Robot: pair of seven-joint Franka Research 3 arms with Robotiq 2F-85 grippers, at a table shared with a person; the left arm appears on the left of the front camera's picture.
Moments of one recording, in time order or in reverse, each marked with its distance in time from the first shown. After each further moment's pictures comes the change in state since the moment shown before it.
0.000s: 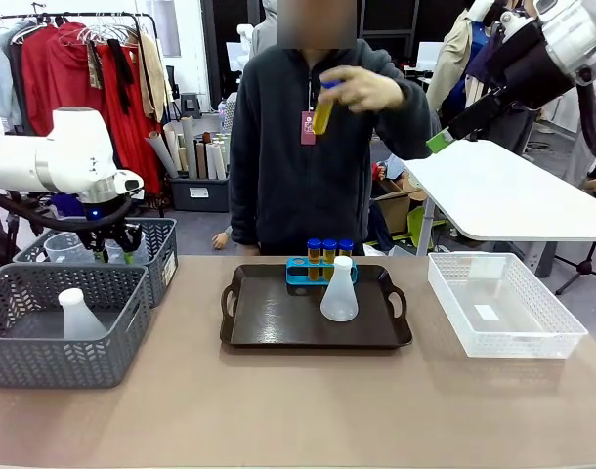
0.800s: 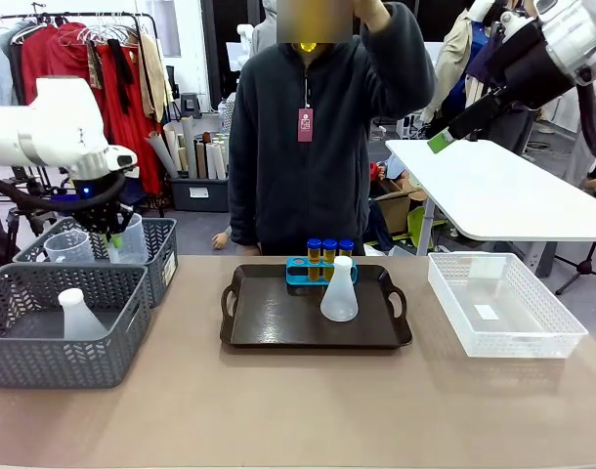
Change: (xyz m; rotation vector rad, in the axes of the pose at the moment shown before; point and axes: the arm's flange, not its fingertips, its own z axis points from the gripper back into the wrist) left arm -0.016 -0.005 0.065 -0.020 -0.028 -0.007; right arm 0.000 0.000 0.000 0.000 0.000 0.000
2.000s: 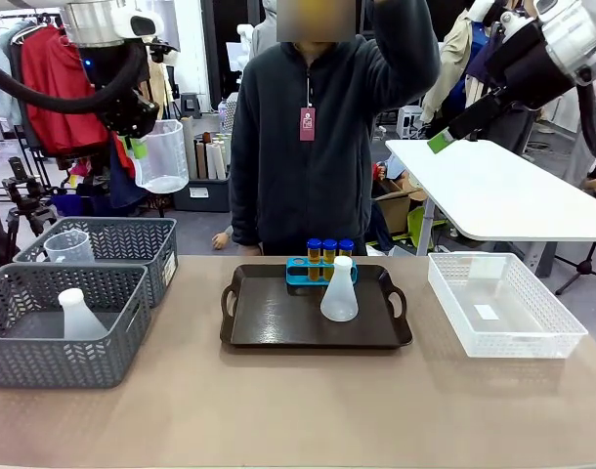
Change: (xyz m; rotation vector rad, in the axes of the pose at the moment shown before) left arm -0.079 -0.130 0.239 -0.011 -0.070 -0.424; right arm 0.000 0.000 0.000 0.000 0.000 0.000
